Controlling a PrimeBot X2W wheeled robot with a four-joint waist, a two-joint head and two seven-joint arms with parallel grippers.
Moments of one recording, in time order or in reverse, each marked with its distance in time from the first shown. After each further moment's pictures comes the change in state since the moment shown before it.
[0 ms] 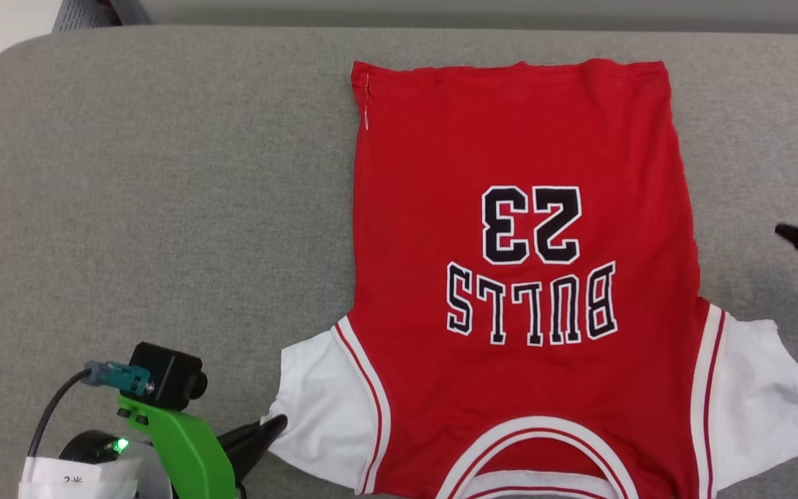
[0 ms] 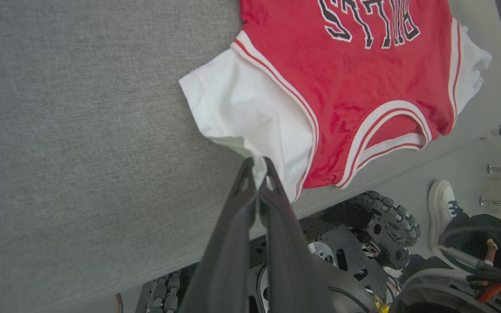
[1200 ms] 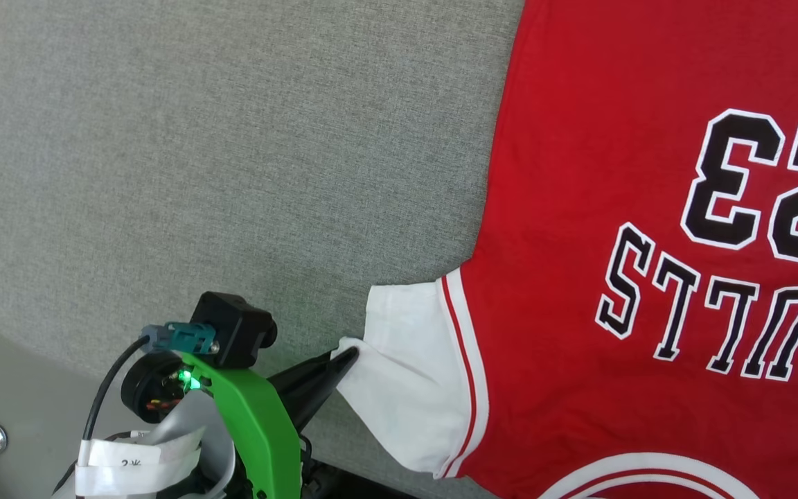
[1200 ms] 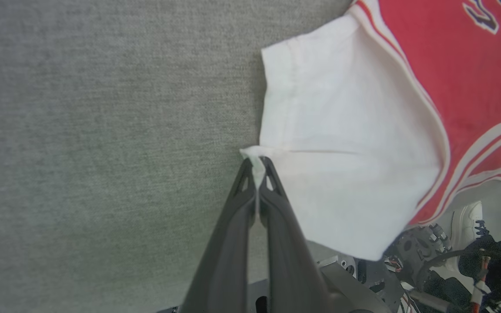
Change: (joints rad) left arm -0.209 -0.106 -0.116 -0.011 0.130 -0.080 -0.060; right arm -0.757 0.006 0.001 0.381 -0.364 0.000 0.164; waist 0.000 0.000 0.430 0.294
